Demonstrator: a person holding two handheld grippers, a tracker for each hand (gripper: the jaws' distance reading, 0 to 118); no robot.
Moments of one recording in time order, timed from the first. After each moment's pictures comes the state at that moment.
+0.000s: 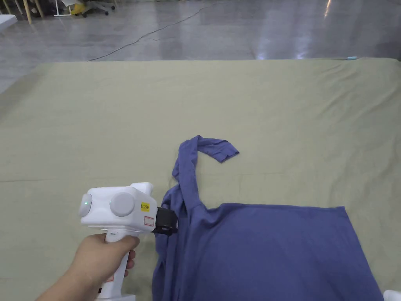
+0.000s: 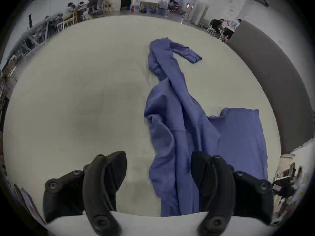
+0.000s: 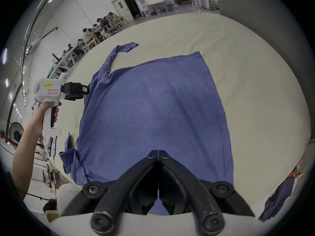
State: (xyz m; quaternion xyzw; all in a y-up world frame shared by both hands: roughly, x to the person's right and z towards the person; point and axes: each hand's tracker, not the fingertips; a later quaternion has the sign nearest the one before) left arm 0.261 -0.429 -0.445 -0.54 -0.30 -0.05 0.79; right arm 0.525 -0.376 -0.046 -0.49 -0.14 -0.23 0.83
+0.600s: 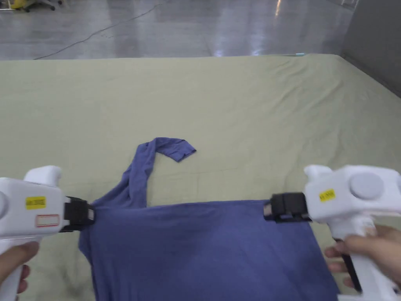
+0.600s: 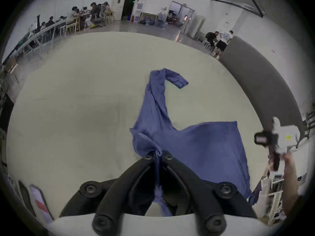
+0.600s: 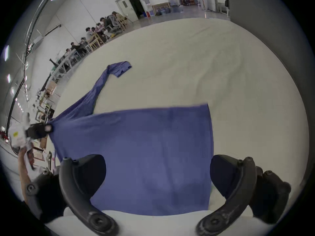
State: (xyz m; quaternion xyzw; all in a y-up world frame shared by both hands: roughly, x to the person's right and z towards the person) left arm 0.208 -0.316 -0.403 -0.49 -0.32 -0.02 0.81; right arm 0.658 -0.359 -0.215 -0.50 -0.11 -0.21 0.83
